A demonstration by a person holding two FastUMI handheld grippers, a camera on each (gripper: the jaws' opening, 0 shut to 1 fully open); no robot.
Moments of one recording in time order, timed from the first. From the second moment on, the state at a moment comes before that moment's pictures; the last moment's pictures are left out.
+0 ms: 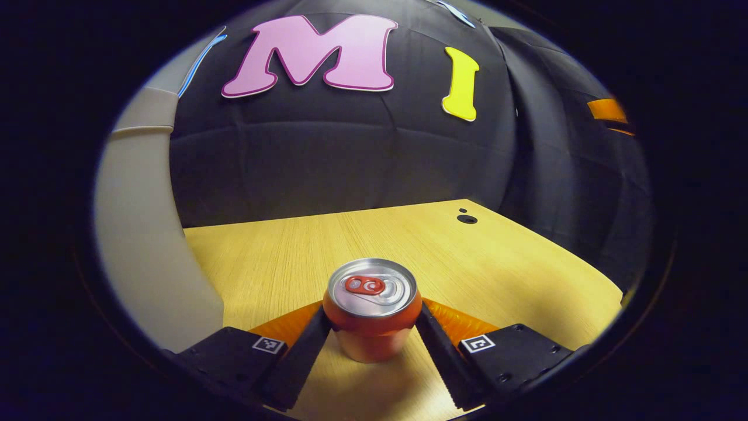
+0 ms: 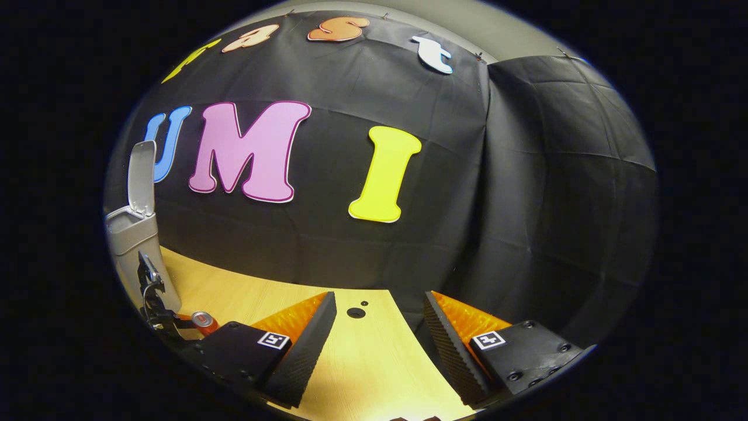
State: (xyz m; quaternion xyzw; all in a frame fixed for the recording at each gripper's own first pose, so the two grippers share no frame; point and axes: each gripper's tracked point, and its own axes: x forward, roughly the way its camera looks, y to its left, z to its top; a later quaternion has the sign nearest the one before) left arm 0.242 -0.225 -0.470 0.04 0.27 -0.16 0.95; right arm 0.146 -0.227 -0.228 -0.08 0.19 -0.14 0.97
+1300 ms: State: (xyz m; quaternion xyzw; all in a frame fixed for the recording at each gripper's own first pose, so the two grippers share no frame) left arm 0.271 -0.084 -0.124 0.10 0.07 -0.01 0.99; right arm 0.158 -0.153 -0.160 -0.05 0.17 -0.03 0.98
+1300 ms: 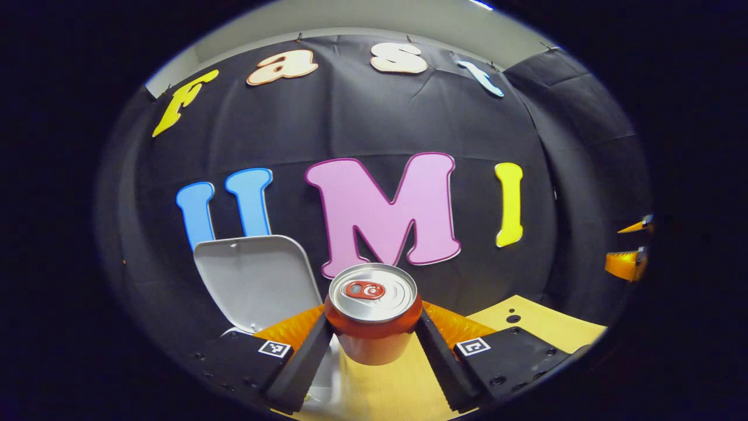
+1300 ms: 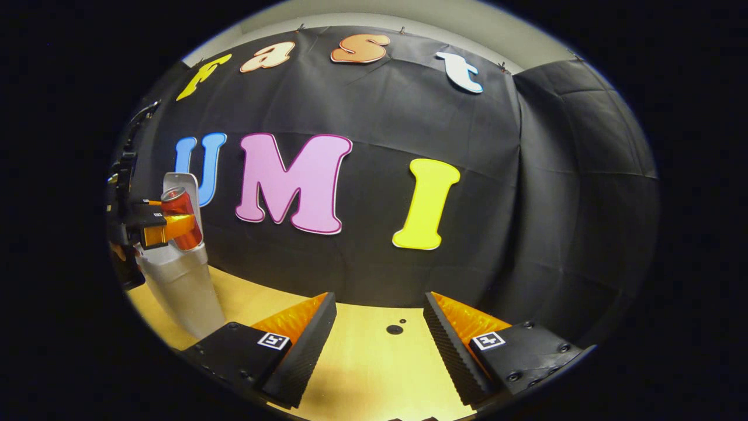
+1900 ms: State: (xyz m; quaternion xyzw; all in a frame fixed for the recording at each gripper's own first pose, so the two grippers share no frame) left arm 0.260 0.048 -0.174 0.06 0.13 0.07 0.99; right arm 0.160 -0.120 -0.177 -0.06 0.18 0.01 0.98
